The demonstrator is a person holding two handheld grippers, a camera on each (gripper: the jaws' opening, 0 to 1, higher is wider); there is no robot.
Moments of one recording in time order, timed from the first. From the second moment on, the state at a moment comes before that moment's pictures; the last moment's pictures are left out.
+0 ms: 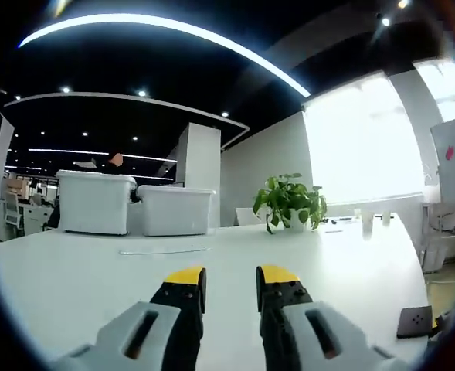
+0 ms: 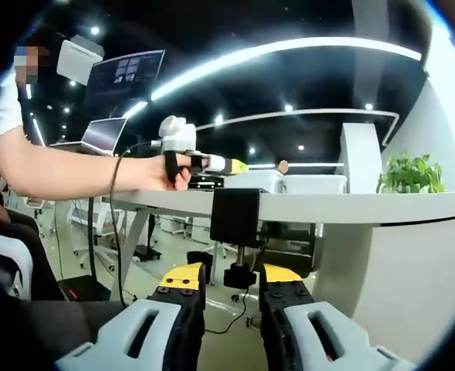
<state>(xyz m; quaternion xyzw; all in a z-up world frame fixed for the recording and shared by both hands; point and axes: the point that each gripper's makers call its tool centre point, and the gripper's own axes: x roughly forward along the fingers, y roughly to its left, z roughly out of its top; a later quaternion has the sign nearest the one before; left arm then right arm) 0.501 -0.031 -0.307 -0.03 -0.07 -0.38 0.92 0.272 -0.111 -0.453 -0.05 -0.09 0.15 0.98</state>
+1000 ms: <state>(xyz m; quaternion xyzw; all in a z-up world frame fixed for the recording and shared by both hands) 0.399 -0.065 -0.319 0.02 -0.06 -0.47 0.88 0.253 -0.123 -0.432 -0.06 -0.12 0.13 0.98</state>
